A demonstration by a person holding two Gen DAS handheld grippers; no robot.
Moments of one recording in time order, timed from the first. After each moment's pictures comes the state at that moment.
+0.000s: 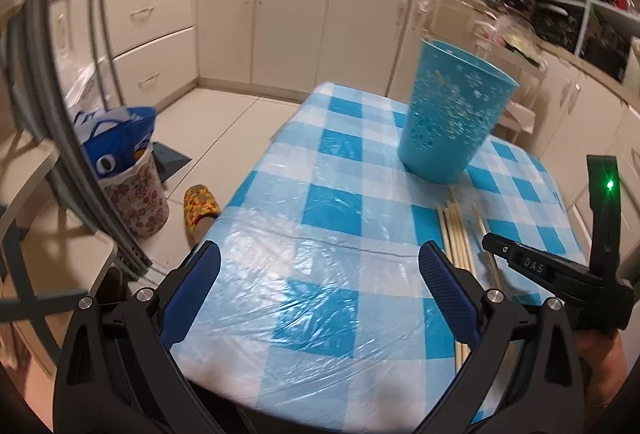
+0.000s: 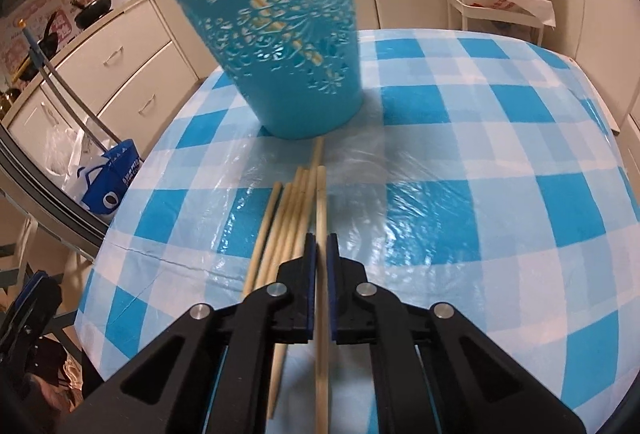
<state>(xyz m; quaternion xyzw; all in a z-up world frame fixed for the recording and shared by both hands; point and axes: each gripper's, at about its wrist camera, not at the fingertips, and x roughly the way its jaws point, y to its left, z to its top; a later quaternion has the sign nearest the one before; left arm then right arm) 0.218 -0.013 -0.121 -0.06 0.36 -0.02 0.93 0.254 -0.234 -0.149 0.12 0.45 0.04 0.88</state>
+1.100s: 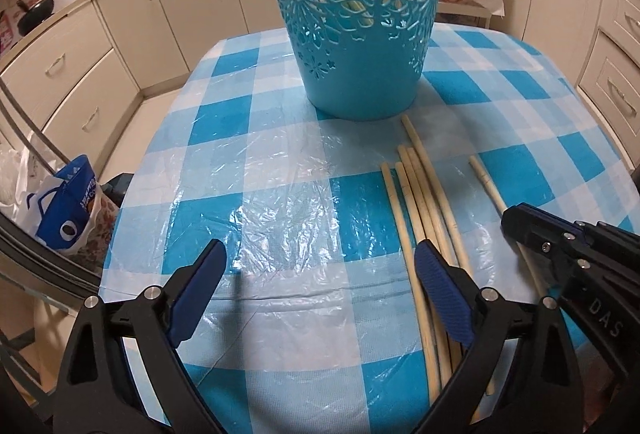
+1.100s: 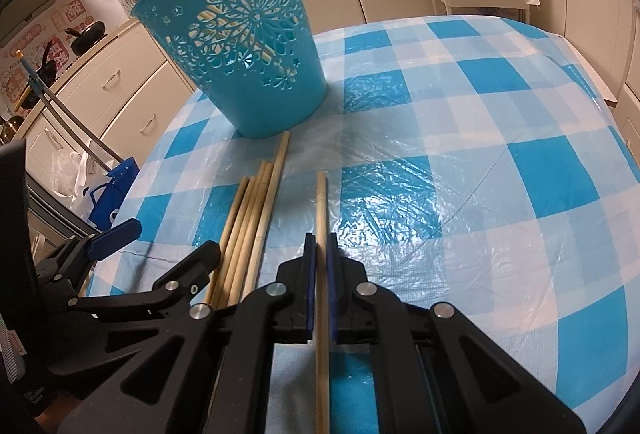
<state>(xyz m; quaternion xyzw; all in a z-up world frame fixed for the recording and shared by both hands) 0.301 -0.122 -0.176 0.11 0.45 -0.09 0.88 0.243 -0.263 -0.163 0.16 0.44 0.04 0.88</state>
